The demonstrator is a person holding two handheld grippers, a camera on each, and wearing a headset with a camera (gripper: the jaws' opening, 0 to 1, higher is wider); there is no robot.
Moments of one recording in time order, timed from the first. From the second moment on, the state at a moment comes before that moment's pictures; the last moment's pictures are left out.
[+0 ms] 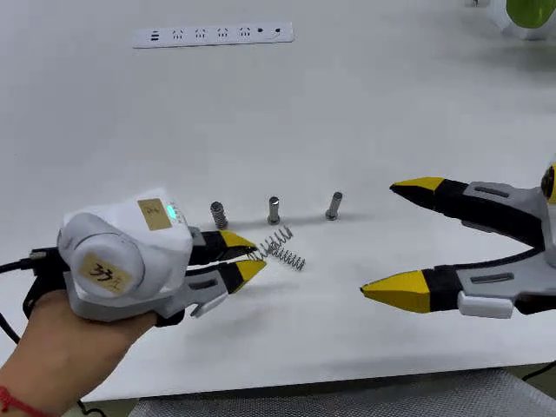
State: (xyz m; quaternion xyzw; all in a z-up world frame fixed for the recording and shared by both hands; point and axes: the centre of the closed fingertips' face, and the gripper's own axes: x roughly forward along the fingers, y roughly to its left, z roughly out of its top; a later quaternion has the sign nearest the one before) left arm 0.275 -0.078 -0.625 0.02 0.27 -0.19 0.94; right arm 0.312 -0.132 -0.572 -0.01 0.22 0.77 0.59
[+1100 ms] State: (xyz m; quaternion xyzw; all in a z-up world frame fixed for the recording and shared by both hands) left arm 0.301 -0.098 -0.552 -0.06 0.14 -0.20 0.97; right arm 0.316 -0.081 -0.528 0.20 0.29 0.72 0.59
